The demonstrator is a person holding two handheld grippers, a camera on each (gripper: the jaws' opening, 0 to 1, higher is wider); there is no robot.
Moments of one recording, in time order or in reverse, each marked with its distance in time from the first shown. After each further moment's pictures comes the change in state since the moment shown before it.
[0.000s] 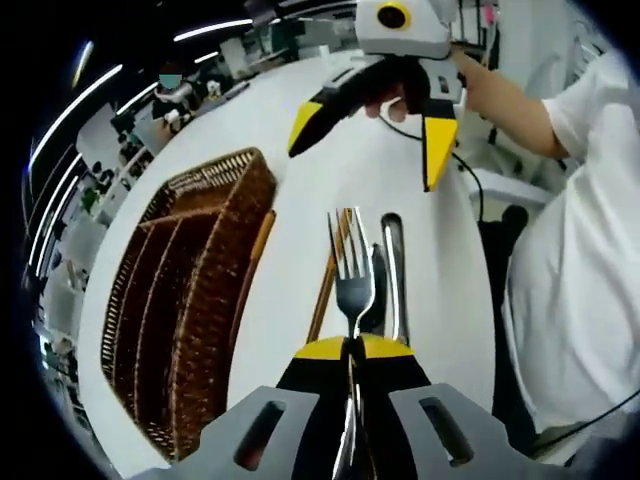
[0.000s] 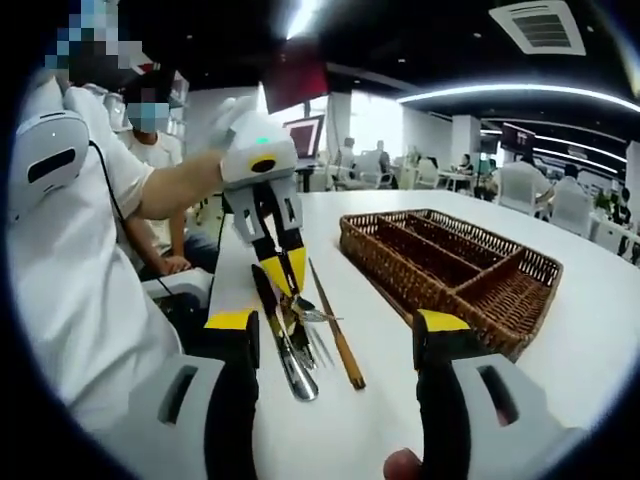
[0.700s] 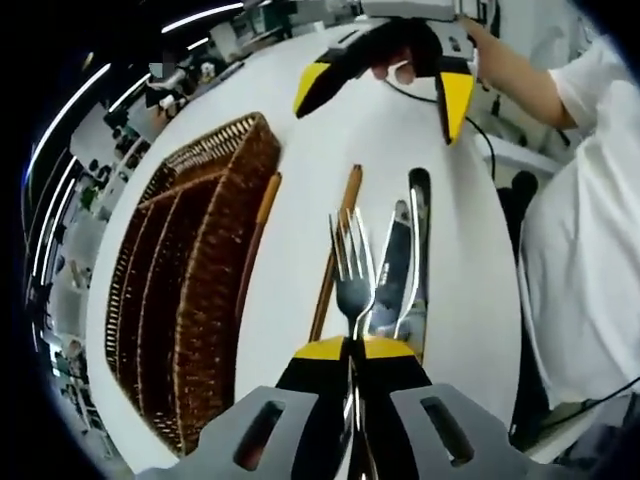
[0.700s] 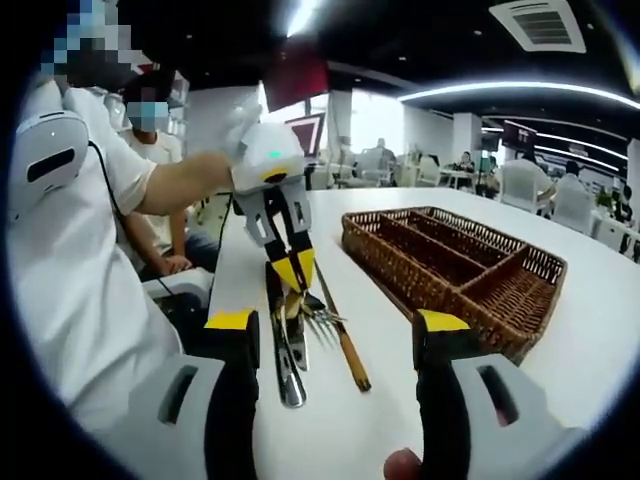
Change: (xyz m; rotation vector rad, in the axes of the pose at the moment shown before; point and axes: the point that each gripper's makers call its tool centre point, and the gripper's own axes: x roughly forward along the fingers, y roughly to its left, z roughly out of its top) left arm 0.008 0.011 -0.028 0.024 0.102 0.014; right arm 0.008 0.004 -0.002 0.006 0.007 0.008
